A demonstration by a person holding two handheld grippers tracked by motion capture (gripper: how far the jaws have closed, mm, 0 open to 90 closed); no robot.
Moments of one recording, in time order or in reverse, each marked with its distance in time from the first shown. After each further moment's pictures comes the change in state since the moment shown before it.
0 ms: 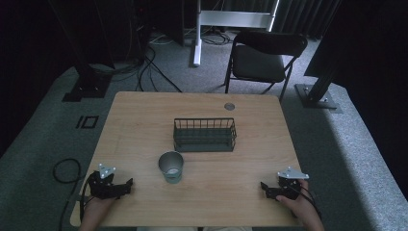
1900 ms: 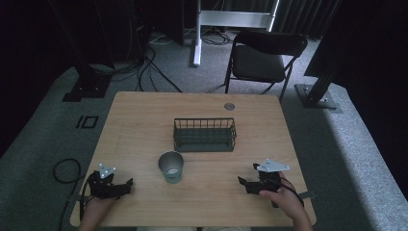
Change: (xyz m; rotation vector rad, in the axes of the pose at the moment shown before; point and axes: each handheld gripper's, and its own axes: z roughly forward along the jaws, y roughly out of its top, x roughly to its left) left arm 0.000 0.000 0.000 0.000 -0.002 0.001; right arm 0.057 0.055 0.011 -0.120 0.207 -0.117
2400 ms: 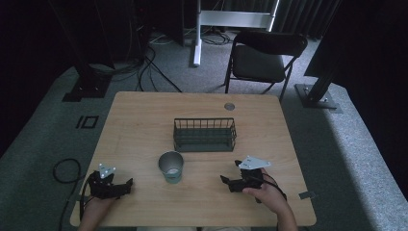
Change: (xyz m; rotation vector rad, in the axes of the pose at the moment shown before) left arm 0.000 0.000 0.000 0.000 -0.002 0.002; right arm 0.035 0.028 0.030 -0.026 0.098 -0.063
